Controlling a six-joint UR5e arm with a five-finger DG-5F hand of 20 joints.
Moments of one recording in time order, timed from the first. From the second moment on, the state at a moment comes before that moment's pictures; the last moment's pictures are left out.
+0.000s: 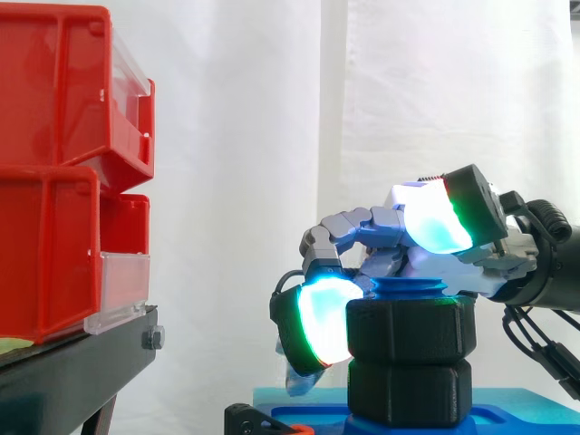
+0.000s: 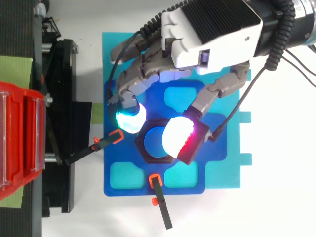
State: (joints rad) arm -0.07 -2.38 -1.12 -2.64 -2.03 -0.85
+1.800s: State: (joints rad) arm -0.08 -2.38 -1.10 -2.62 -2.04 -0.86
